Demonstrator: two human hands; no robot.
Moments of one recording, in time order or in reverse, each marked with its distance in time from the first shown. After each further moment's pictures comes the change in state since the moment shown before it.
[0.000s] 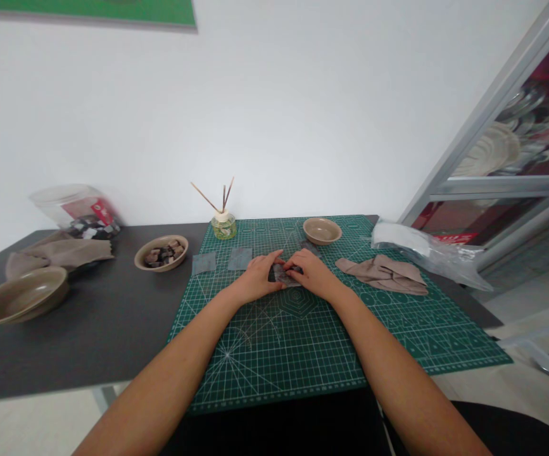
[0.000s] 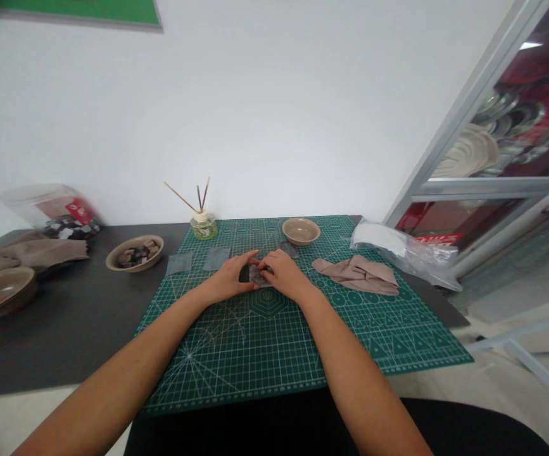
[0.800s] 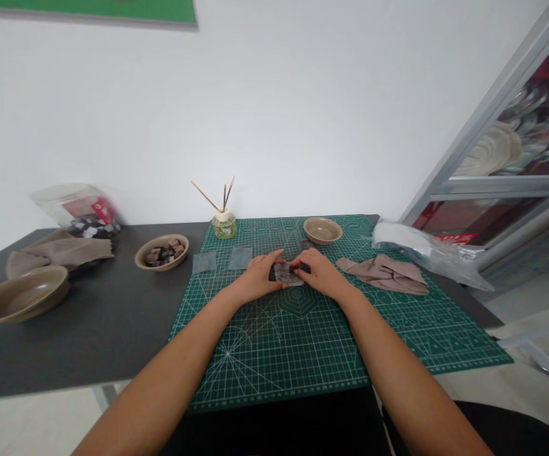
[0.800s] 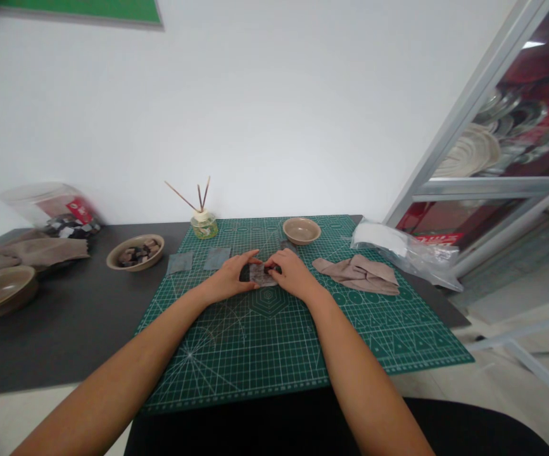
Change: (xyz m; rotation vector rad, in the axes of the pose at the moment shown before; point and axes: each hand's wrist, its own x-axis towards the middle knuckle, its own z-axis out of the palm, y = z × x) left_hand 0.000 -0.001 0.000 -0.005 -0.005 -0.007; right_hand -0.007 0.005 -0.004 0.019 0.033 0.037
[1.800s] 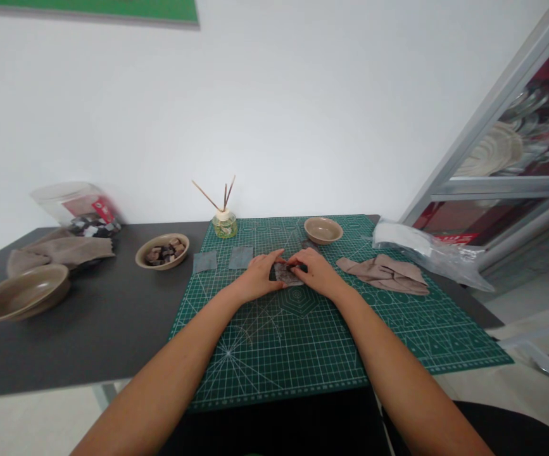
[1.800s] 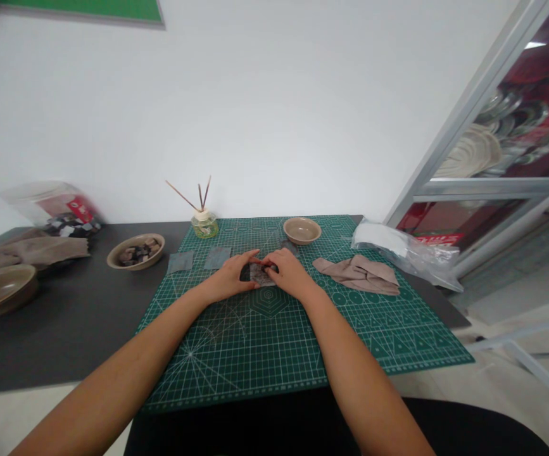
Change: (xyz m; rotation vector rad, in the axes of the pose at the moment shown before) left_hand 0.000 0.000 0.000 0.011 0.011 -0.008; right_hand 0.003 -0.001 0.004 0.006 0.006 0.006
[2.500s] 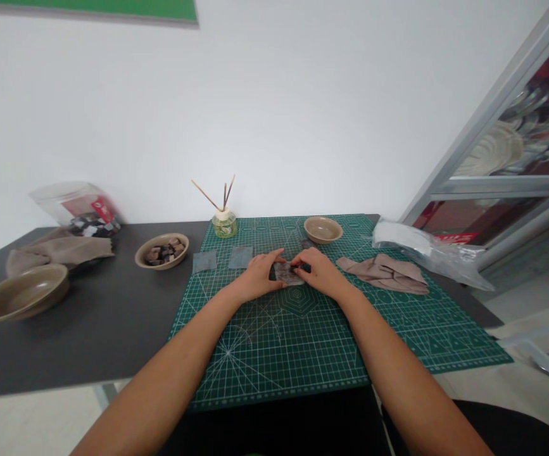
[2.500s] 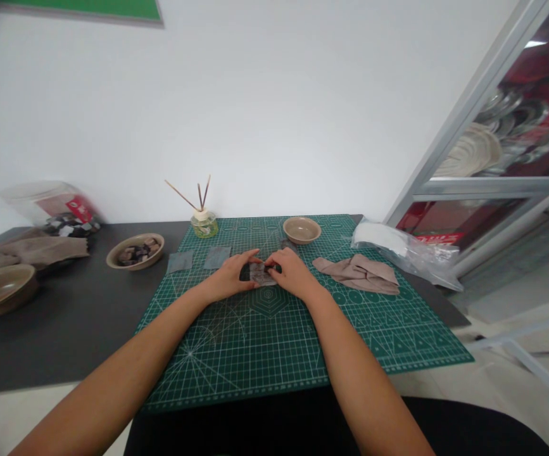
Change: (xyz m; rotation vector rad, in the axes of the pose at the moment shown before) left_hand 0.000 -0.001 0.000 0.003 -0.010 -0.001; right_hand -0.005 0.002 -0.006 -0.001 0.013 0.001
